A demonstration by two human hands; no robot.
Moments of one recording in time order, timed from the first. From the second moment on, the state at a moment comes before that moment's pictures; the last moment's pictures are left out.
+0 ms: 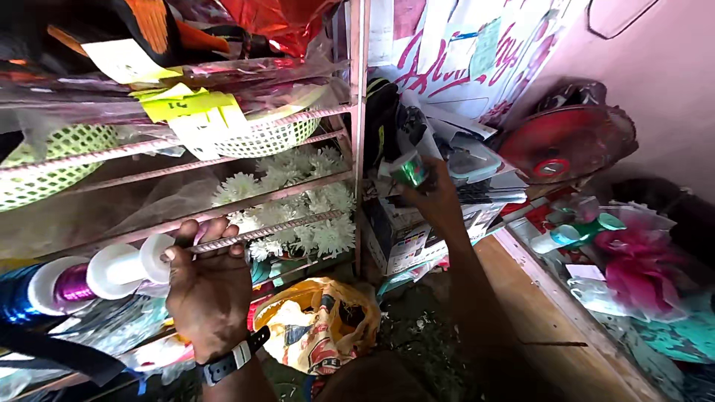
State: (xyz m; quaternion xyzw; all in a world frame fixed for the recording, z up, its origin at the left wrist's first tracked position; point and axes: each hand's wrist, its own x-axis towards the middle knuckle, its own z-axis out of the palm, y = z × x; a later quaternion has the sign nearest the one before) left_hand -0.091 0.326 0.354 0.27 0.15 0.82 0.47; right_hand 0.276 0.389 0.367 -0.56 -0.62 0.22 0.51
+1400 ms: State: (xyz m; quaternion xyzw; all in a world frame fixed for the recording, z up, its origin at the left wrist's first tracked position) left_hand -0.096 0.355 0.392 0.37 0.17 0.81 0.42; right_hand 0.095 0.429 0.366 -0.38 -0.58 0.35 0.62
